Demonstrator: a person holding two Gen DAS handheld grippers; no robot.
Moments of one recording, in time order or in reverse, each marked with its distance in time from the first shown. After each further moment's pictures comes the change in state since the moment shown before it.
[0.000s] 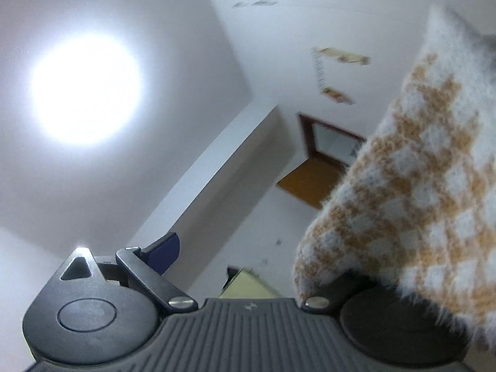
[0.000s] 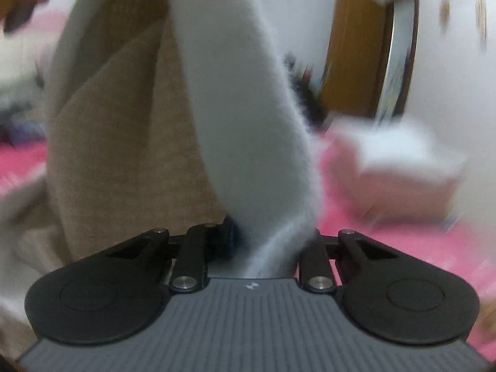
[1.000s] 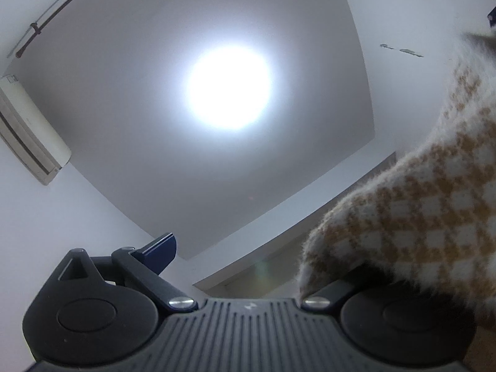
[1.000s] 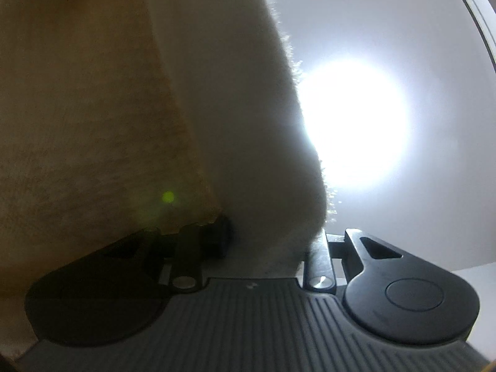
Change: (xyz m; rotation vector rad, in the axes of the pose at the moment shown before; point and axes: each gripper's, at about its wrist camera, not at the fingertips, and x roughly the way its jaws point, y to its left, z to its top) left arm -0.082 0.265 0.048 -0.262 -0.088 0.284; right arm -0.188 0.008 0.231 -0.892 -0.849 -0.812
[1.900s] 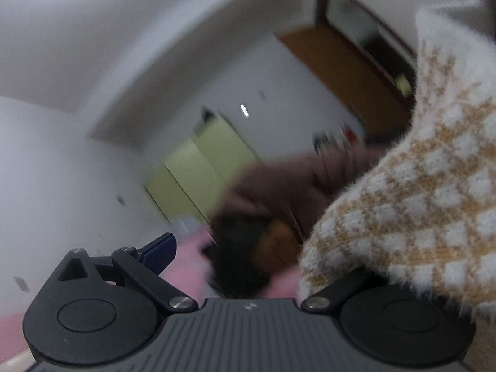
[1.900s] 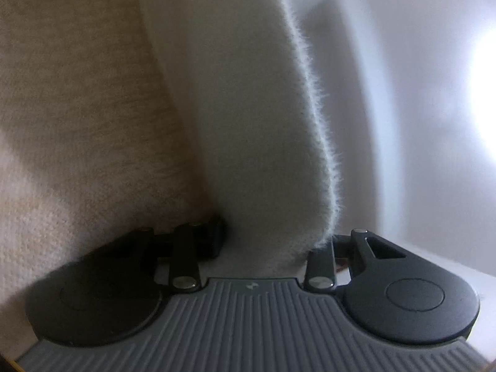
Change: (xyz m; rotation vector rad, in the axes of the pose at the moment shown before) left arm 0.164 -0.328 -0.370 0.225 0.748 -0.363; right arm 0.130 0.384 -0.170 -0.130 0.241 0.640
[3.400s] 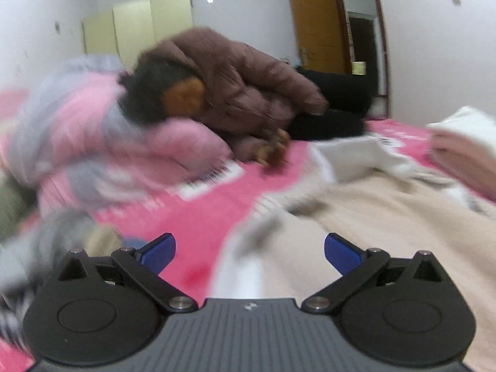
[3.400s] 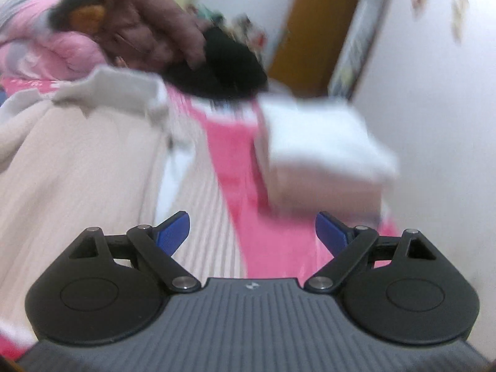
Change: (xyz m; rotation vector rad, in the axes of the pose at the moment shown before) left arm -0.200 0.125 -0.157 -0.512 0.339 -0.536; right arm -0.254 0.010 -0.176 1.099 0.628 0.437
